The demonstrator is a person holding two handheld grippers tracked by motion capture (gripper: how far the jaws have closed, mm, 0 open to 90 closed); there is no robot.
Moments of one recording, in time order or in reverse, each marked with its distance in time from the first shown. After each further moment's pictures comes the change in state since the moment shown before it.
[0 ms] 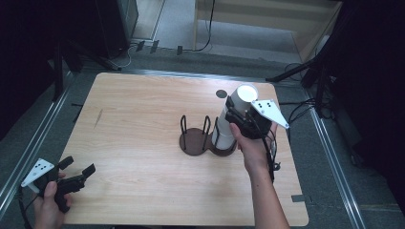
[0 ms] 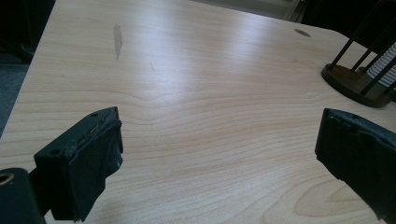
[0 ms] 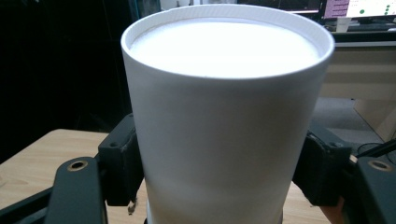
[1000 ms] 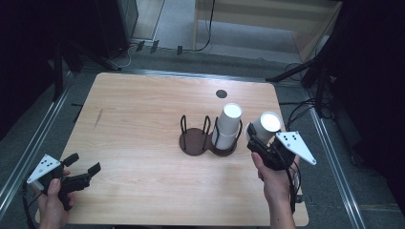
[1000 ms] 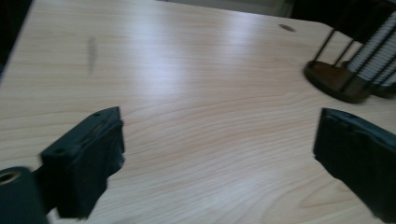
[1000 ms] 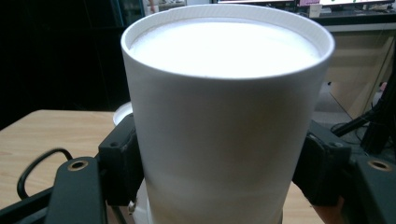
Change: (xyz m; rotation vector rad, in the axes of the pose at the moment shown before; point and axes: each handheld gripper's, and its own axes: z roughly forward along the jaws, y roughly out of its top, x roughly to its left) left arm -0.025 0.017 0.003 0.028 -0.046 0.057; right arm -0.040 -0.040 -0.068 0.044 -0.061 0.013
